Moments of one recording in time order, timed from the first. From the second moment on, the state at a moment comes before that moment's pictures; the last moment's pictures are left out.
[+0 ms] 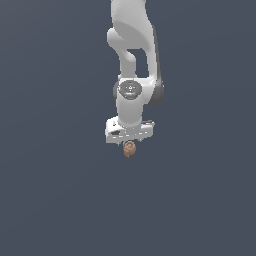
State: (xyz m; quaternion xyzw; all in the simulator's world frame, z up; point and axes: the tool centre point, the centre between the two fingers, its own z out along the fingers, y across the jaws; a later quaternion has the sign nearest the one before) arm -0.019 0.006 0.100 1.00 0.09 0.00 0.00
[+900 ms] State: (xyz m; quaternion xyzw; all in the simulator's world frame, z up) arm -0.022 0.007 0.053 1.00 0.10 0.00 0.00
